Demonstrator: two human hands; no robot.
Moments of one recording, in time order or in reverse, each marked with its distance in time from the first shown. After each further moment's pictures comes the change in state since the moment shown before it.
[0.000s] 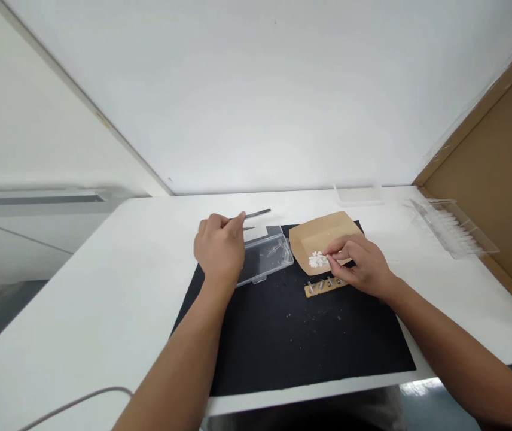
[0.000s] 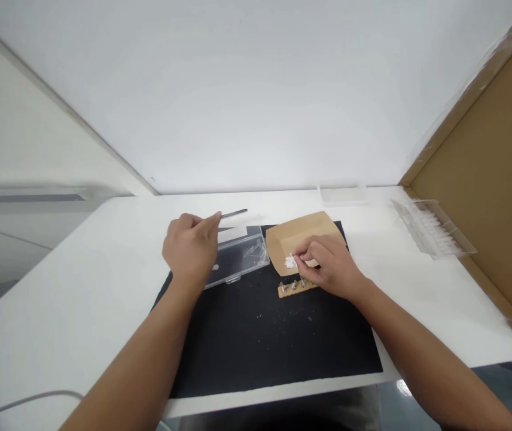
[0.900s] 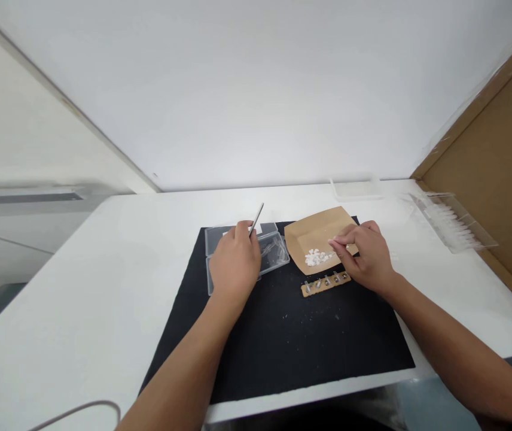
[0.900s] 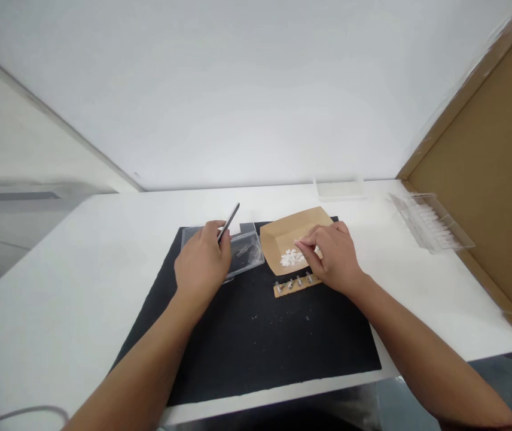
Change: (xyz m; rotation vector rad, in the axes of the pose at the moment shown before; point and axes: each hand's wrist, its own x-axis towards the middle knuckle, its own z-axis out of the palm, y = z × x) left_hand -0.024 0.044 -0.025 -0.058 -0.288 -0.011; right_hand 0.003 0.004 -0.001 -0.180 0.090 0.104
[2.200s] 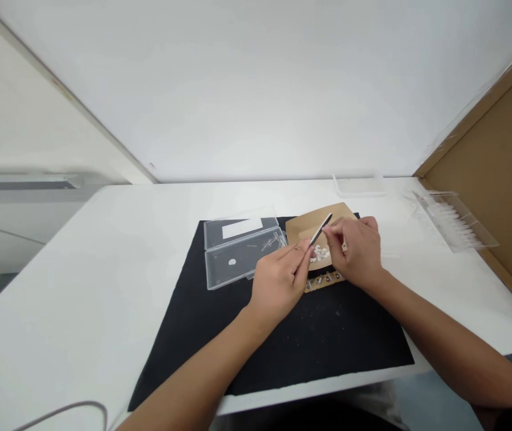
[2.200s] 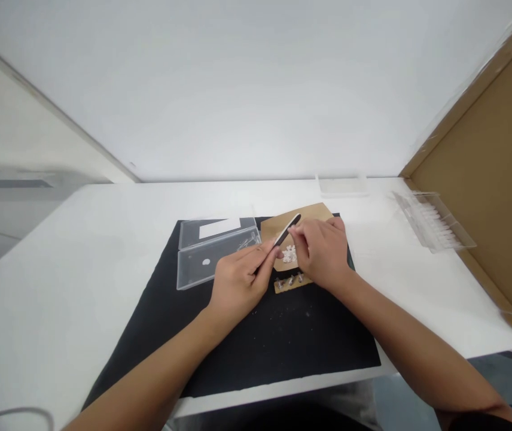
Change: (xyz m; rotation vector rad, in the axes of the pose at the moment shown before) left_hand -0.045 0.048 0.001 -0.666 0.186 0.535; right_hand 0.014 -0.021 0.019 -0.148 0.055 0.031
